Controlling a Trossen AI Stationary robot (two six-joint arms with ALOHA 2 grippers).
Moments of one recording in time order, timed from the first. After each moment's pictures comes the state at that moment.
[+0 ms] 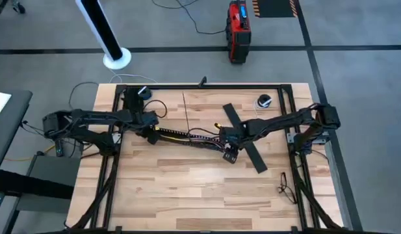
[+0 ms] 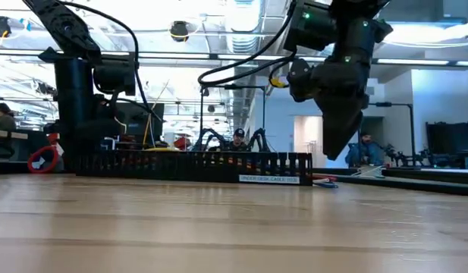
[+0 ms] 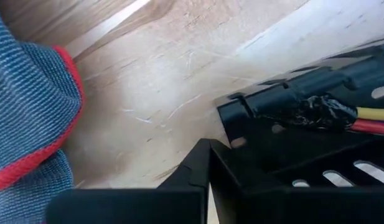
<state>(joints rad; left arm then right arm) 0.40 1.24 0.52 -0.68 -0.21 -0.59 0.01 1.64 1.01 -0.64 -0.07 0.48</state>
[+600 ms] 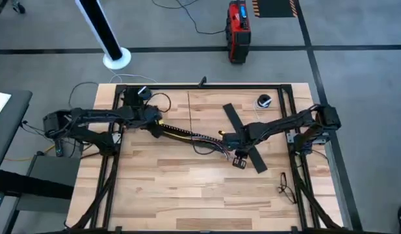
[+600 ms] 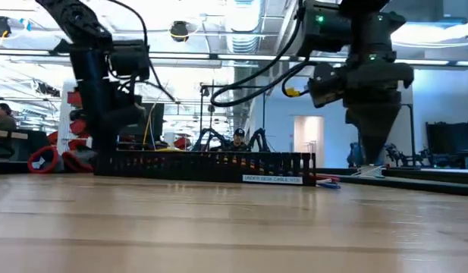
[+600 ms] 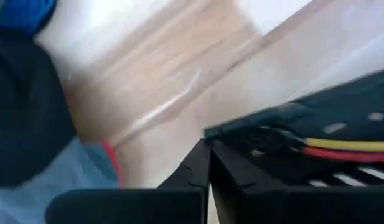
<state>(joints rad) 0.39 1.24 0.64 -0.65 -0.34 -0.47 0.07 1.64 1.01 -0.83 -0.06 0.41</state>
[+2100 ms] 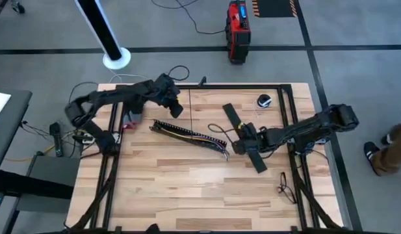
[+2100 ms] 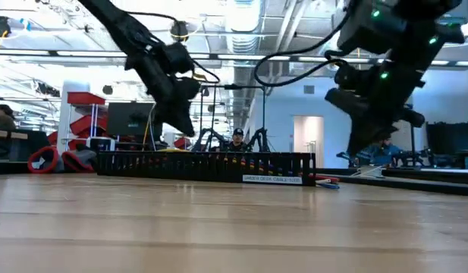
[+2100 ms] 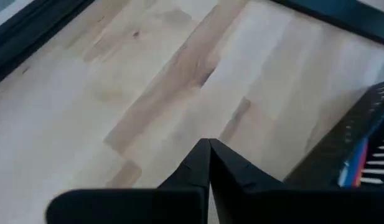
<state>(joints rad) 0.66 1.63 1.07 -0.41 0.23 -0.06 0.10 1.43 0.69 -0.53 0.63 1.15</state>
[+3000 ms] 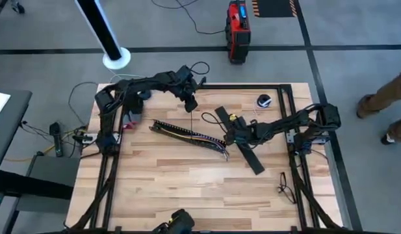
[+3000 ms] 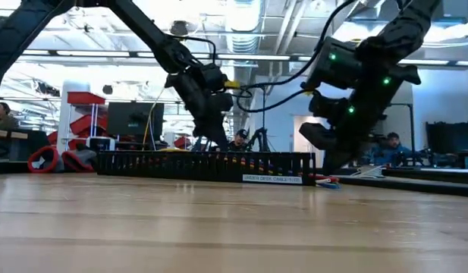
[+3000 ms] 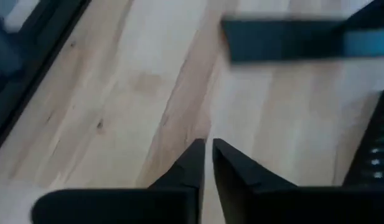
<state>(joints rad) 0.66 1.98 1.44 -0.48 0.40 0.17 -0.03 1.63 0.68 -0.20 0.55 0.86</state>
